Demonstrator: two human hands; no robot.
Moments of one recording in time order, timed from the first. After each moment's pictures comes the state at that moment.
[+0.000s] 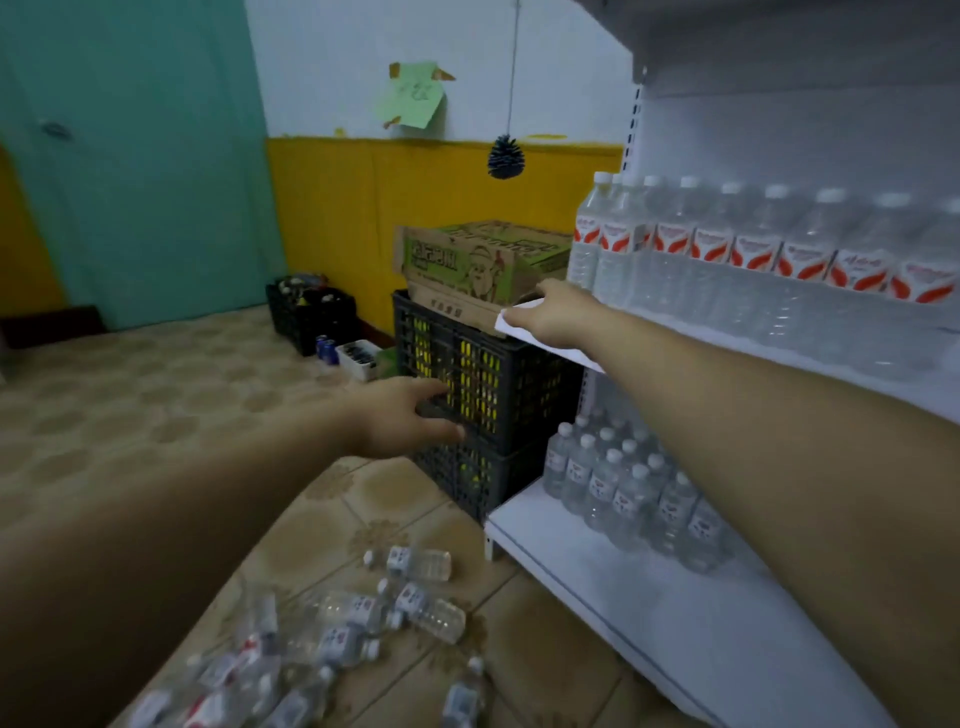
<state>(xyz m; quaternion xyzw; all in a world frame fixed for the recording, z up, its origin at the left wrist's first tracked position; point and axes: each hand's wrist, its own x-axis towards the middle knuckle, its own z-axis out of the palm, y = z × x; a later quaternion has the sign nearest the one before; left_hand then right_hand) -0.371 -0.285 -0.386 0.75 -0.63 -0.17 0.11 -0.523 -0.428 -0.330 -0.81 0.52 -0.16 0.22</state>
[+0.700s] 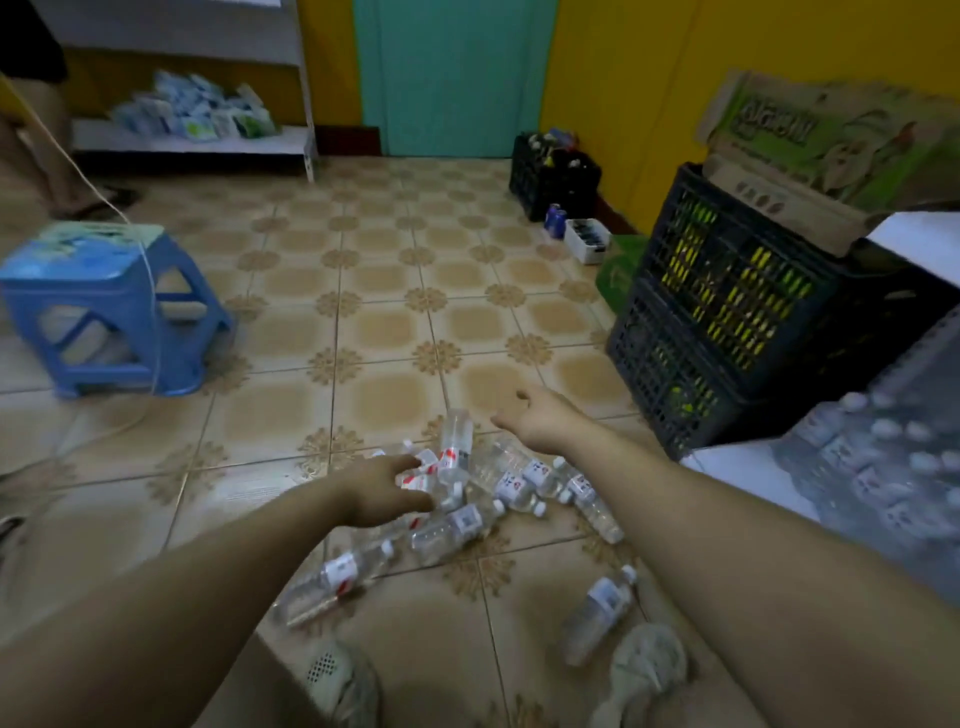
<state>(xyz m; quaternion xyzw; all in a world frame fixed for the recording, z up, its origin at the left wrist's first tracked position) -0.220 -0.063 -0.617 0.87 -0.32 -0.36 0.11 -0.305 -0.266 -0.584 -0.85 0.35 0.10 0.38</state>
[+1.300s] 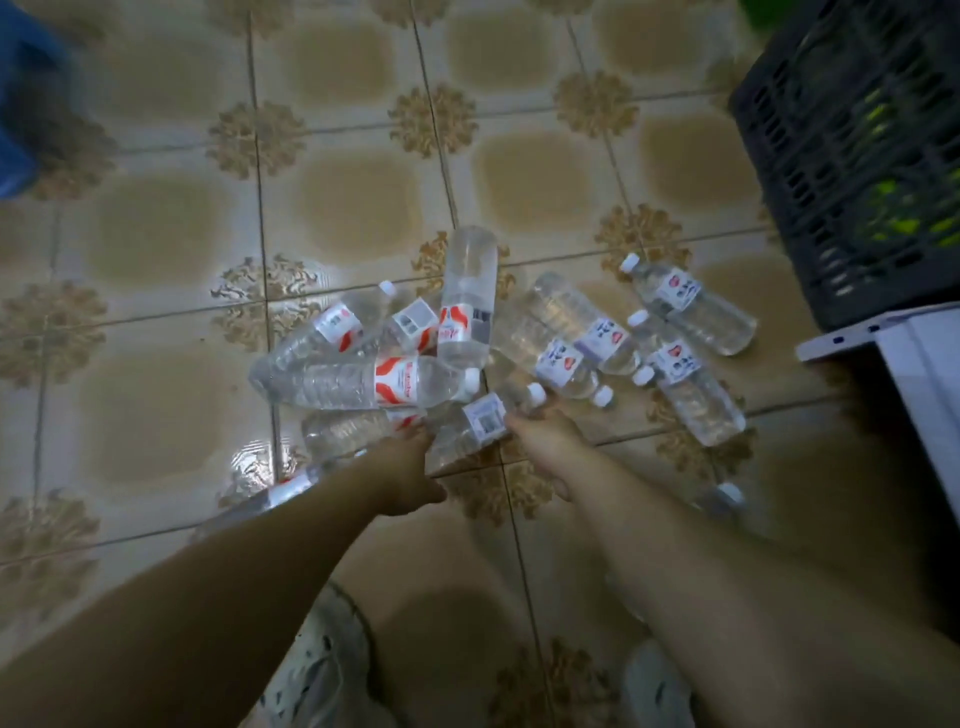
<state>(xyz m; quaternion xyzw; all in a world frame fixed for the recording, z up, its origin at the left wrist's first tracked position) -0.149 -0.151 -0.936 0.83 -0.31 -0.46 0.01 -0.240 -0.313 -0.943 -0.58 0.53 0.19 0.58</state>
